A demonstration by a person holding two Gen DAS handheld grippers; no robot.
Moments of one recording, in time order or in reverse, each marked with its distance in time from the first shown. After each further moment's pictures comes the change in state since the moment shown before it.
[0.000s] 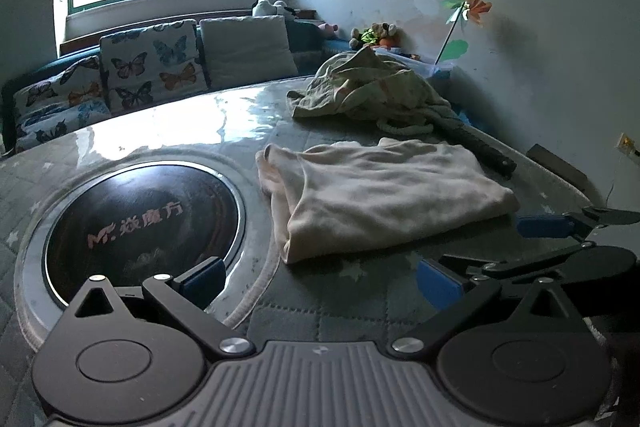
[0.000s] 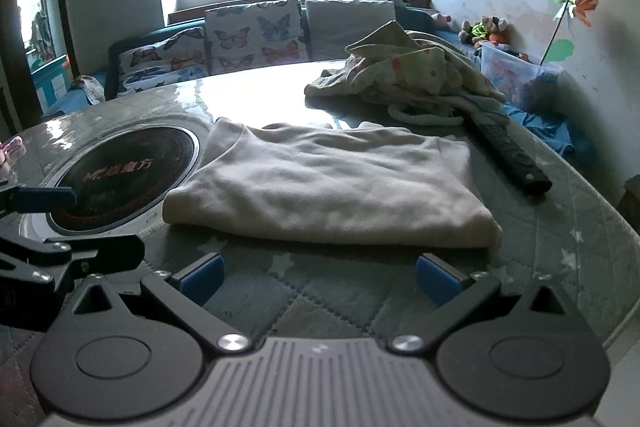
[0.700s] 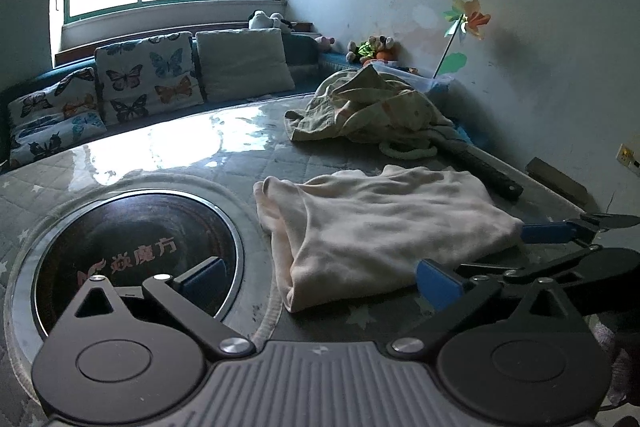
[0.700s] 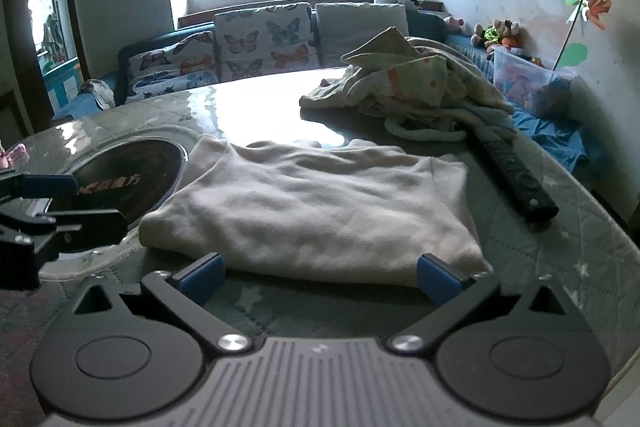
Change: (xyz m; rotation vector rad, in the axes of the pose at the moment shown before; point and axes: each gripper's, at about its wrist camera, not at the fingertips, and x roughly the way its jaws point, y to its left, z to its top) left arm 0.020 0.006 0.025 0.008 -0.041 -0.016; right arm 0.018 -0.028 0.021 -0.014 -0.005 0.054
